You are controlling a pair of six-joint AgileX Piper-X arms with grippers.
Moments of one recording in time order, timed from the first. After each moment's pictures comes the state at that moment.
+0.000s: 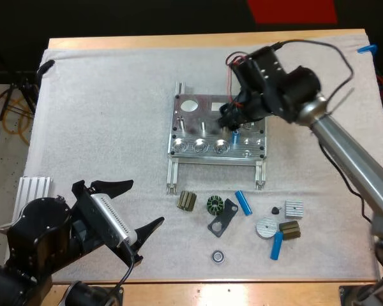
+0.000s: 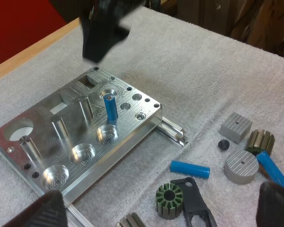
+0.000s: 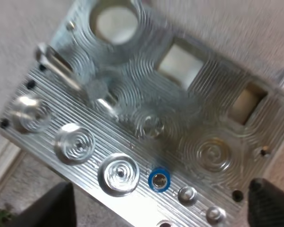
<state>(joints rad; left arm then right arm) -0.41 0.53 -0.97 1.08 0.40 -1.53 0.60 1.73 -1.72 1.12 0.01 -1.83</state>
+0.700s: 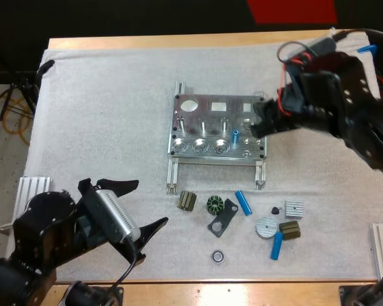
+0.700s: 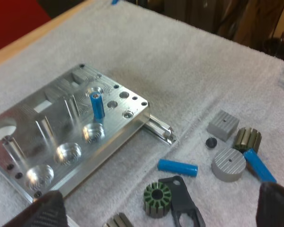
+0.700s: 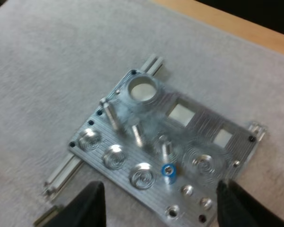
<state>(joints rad) -0.41 0.57 -0.97 1.08 0.44 -1.54 0.60 1.34 -1.65 1.16 -0.03 -1.83</state>
